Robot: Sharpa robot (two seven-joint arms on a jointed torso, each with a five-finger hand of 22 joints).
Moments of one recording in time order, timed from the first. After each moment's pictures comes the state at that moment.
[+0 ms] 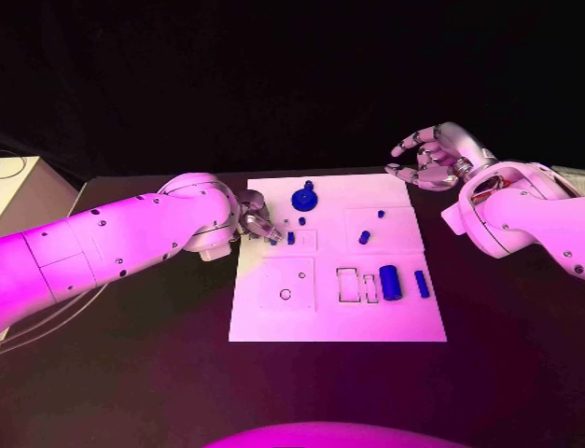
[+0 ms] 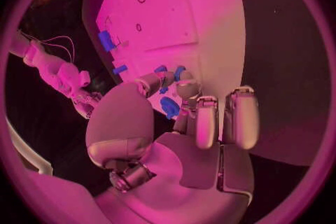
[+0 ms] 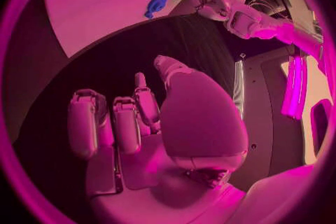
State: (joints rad) left arm 1.21 -0.68 0.07 1.35 -1.15 0.12 -0.53; left_hand 1.02 -0.20 0.70 0.07 0.50 0.92 0.05 0.61 1.05 1.31 -0.03 1.08 0.84 1.47 -0.08 1.57 1.31 0.06 1.43 0.03 1.46 1.31; right arm 1.37 -0.82 -0.13 1.45 -1.03 -0.60 -0.06; right_hand 1.35 -0.22 0.32 0.29 0.30 0.86 0.15 0.30 0.39 1.34 0.07 1.33 1.30 1.47 0.00 1.52 1.31 0.03 1.47 0.09 1.39 1.31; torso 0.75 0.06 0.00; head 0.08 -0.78
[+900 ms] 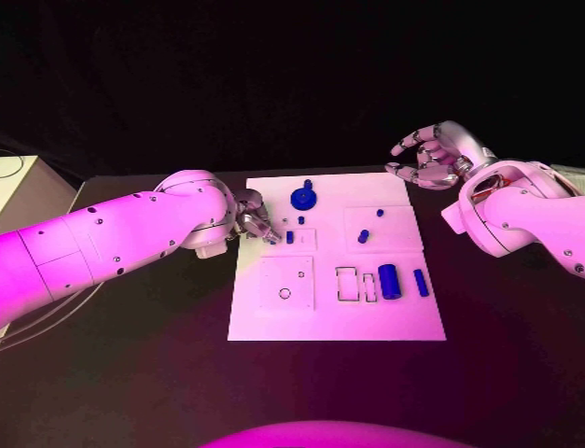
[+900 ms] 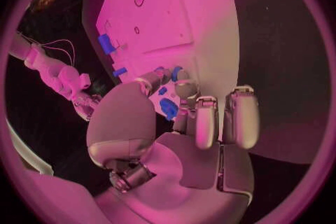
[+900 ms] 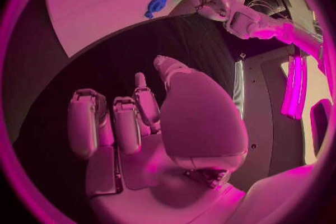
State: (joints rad) left arm 1.21 -0.68 0.07 1.34 -1.17 0.15 -0.52; left_hand 1.06 -0.21 0.57 0.09 0.34 0.93 0.03 0.59 1.00 1.30 -0.04 1.08 0.84 1.47 -0.08 1.57 1.31 0.06 1.43 0.03 1.46 1.31; right arm 1.37 -0.82 -0.13 1.45 -1.03 -0.60 -0.06; right_hand 1.35 -0.22 0.32 0.29 0.31 0.86 0.15 0.30 0.39 1.34 0.07 1.33 1.30 1.47 0.00 1.52 1.31 0.03 1.47 0.09 1.38 1.31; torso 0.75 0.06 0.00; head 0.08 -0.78
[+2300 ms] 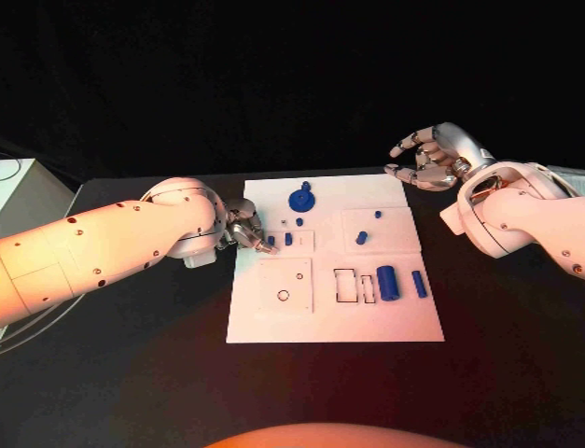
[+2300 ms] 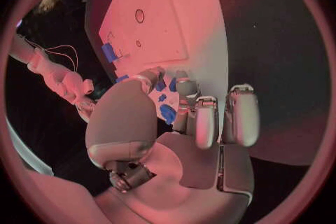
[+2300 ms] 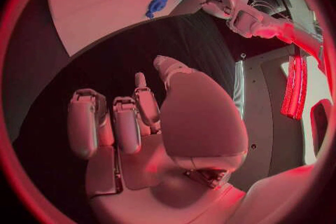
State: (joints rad) left arm 1.20 -0.74 0.07 1.41 -1.17 0.18 -0.52; left_hand 1.09 -0.25 0.40 0.24 0.30 0.92 0.05 0.60 1.00 1.27 -0.03 1.07 0.82 1.47 -0.08 1.57 1.31 0.06 1.43 0.03 1.43 1.31; right arm 1.37 -0.83 -0.13 1.45 -1.03 -0.60 -0.06; right_hand 1.35 -0.22 0.32 0.29 0.31 0.86 0.15 0.30 0.39 1.34 0.07 1.33 1.30 1.47 0.00 1.52 1.31 0.03 1.47 0.09 1.38 1.31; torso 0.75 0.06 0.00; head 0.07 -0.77
